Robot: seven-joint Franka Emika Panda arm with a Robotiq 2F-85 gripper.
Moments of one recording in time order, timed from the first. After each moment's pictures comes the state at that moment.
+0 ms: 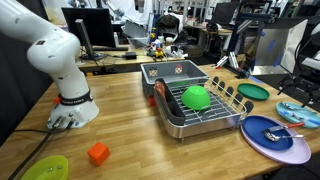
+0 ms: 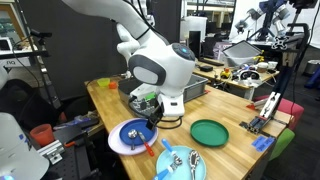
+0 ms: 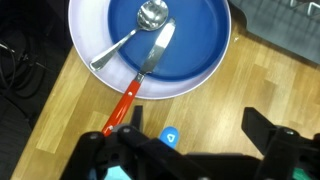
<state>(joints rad) -0.20 0.30 -0.21 -2.24 0.57 2.25 0.31</state>
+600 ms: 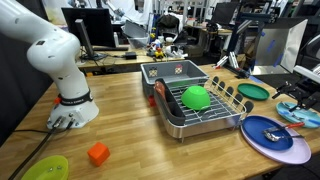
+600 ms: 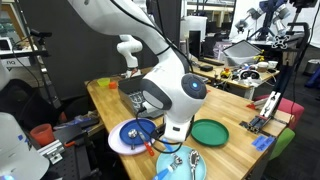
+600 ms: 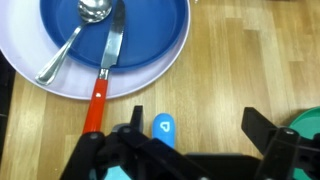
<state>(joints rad) -0.27 0.50 -0.22 -2.13 0.87 2.25 0.38</state>
